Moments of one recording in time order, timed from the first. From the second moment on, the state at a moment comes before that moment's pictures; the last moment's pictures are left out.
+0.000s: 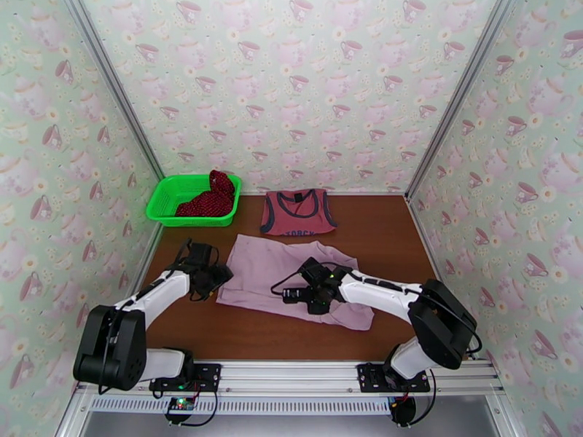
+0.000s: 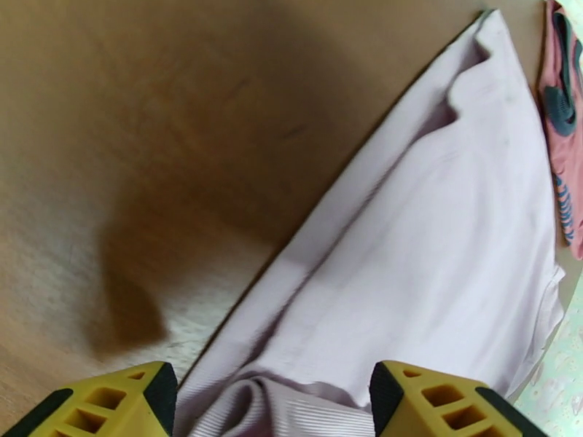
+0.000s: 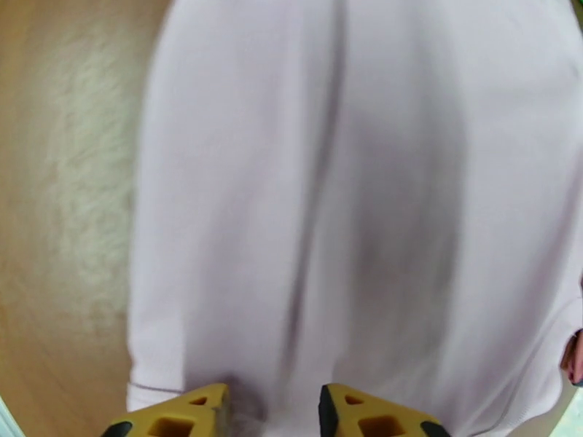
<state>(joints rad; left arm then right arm) -0.14 1.37 0.70 -0.50 0.12 -0.83 0.84 1.55 0.90 -0.61 0.03 -0.75</state>
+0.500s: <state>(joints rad) -0.24 1.21 0.71 -0.60 0.14 -0.80 0.84 1.53 0.84 -0.44 0.20 -0.56</state>
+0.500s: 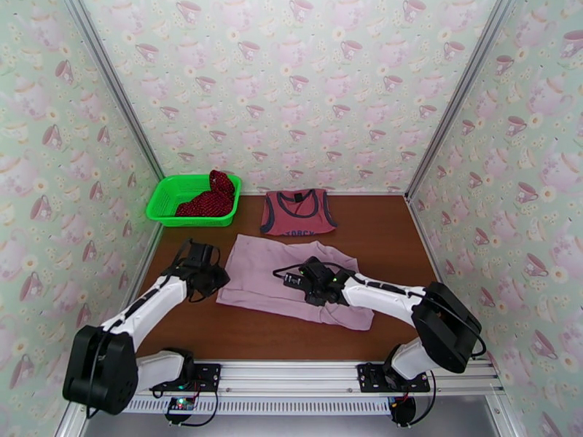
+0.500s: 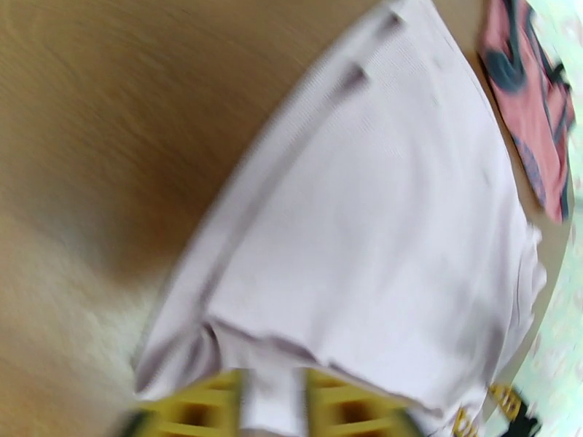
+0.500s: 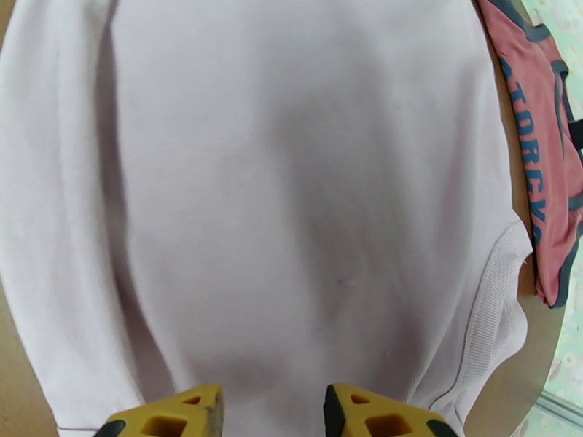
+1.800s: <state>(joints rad) -0.37 1.67 0.94 -0.68 0.07 -0.64 0.84 1.45 0.79 -0.42 0.17 -0.47</state>
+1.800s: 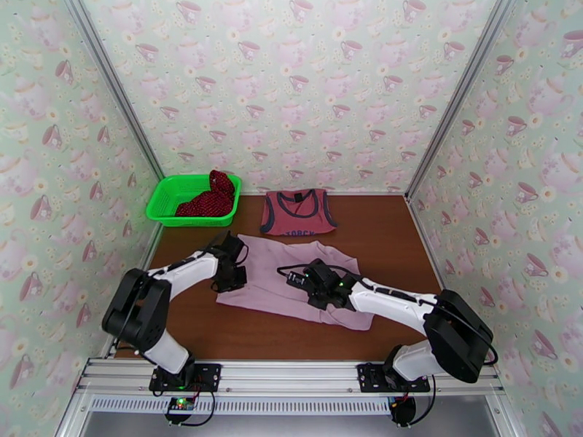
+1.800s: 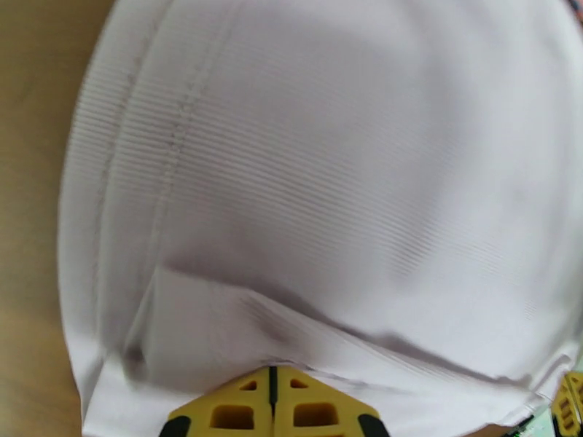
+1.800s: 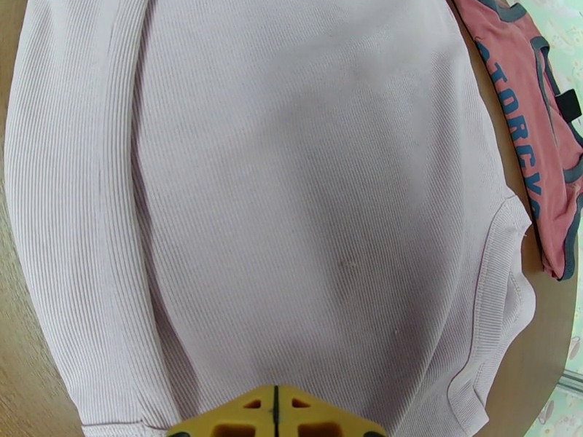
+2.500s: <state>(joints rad) -0.42 1.45 0.65 -0.47 -0.05 -0.77 0.53 1.71 1.23 -0.52 0.18 -0.09</state>
